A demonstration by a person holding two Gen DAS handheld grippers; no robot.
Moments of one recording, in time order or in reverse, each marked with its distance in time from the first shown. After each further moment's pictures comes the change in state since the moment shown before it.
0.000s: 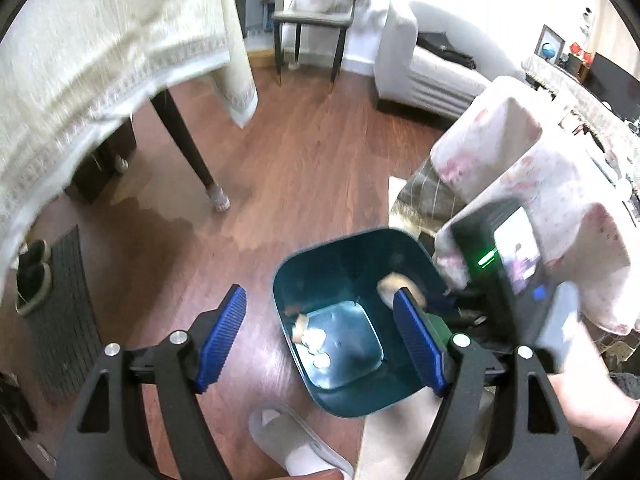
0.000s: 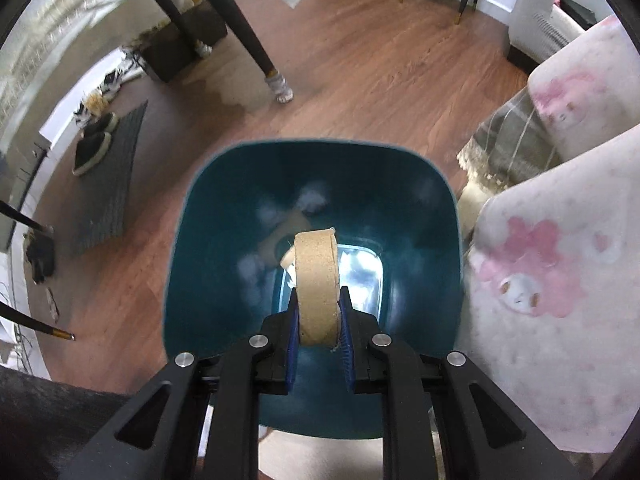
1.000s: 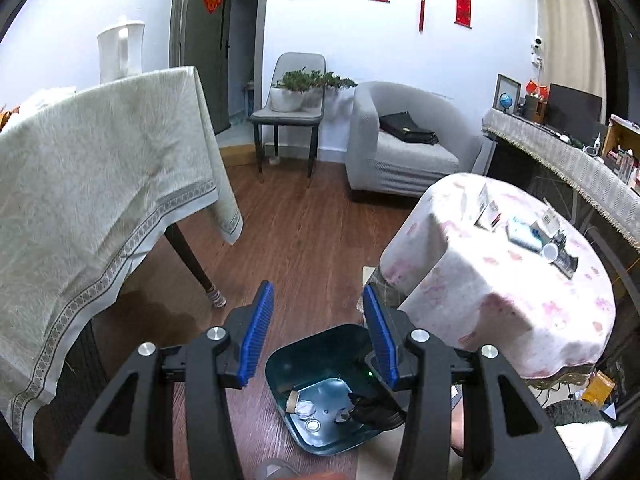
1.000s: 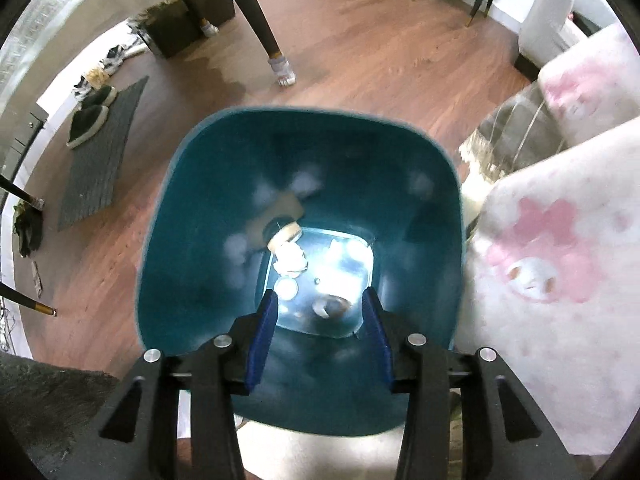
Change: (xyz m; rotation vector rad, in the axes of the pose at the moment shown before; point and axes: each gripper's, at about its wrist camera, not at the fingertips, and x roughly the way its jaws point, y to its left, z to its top) left arm -0.125 -0.038 0.044 0.080 -0.304 -0.036; right arm -0.001 0.003 -0.009 -0.073 -0.004 -0.036
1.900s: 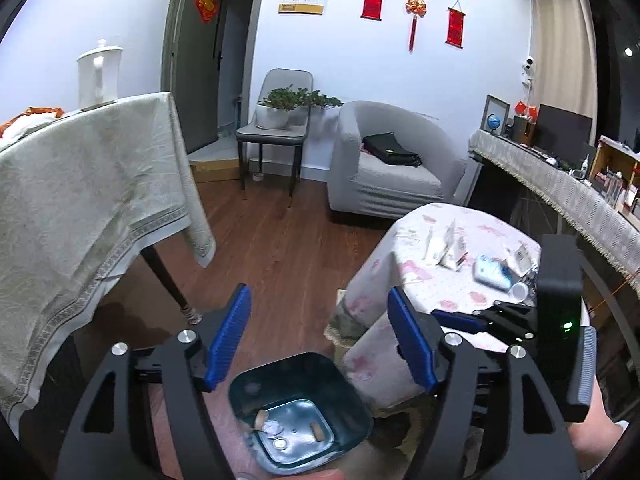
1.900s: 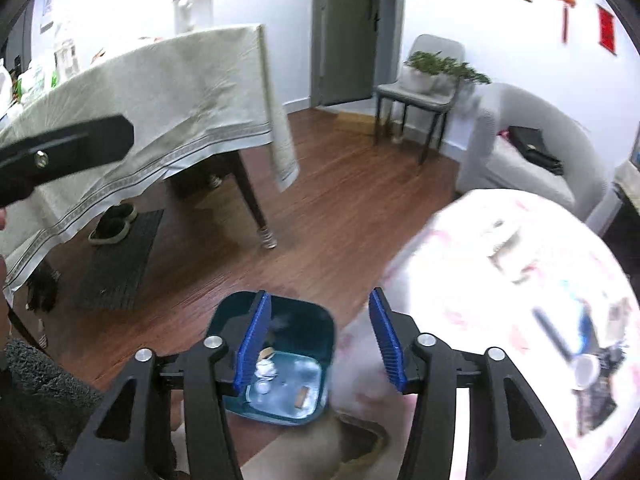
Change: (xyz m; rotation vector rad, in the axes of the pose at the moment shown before) left arm -0.002 -0.042 0.033 -0.033 -0.052 -0.060; right arm -0.246 -0.055 -0.027 -0.007 -0.527 -0.081
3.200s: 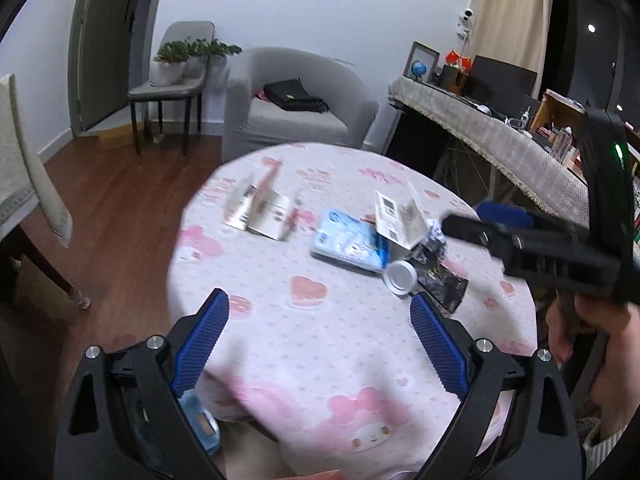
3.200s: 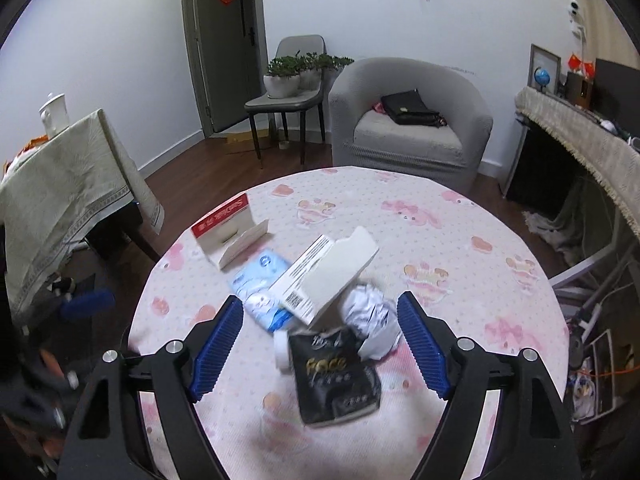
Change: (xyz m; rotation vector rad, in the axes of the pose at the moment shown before) left arm 0.114 -0.185 -0.023 0.057 0.188 -0.281; right arm -0.088 -0.227 -0.036 0.301 -0.022 -0.202
